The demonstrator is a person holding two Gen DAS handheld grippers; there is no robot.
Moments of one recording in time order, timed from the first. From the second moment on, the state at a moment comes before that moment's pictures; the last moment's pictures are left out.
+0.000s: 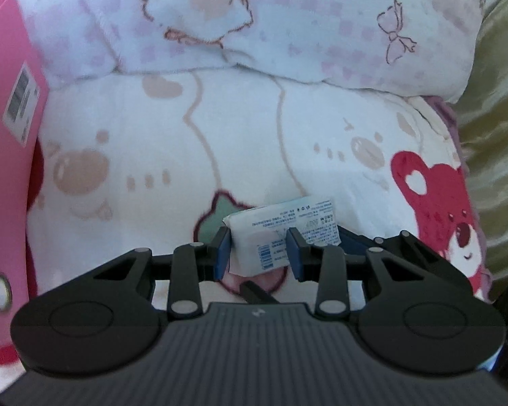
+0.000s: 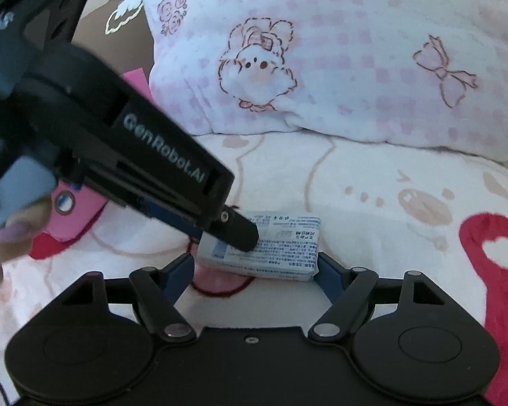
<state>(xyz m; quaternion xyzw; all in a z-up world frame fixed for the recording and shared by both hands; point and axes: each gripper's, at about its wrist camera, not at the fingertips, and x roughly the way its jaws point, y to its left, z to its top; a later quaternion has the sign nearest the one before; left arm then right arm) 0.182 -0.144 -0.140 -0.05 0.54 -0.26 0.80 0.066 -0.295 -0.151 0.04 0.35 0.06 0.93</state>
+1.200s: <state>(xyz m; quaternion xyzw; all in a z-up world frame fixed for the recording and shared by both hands) 0.078 -0.023 -0.058 -0.07 0.55 -0.31 0.77 -0.017 -0.168 -0.065 0.00 0.40 0.03 0.91</state>
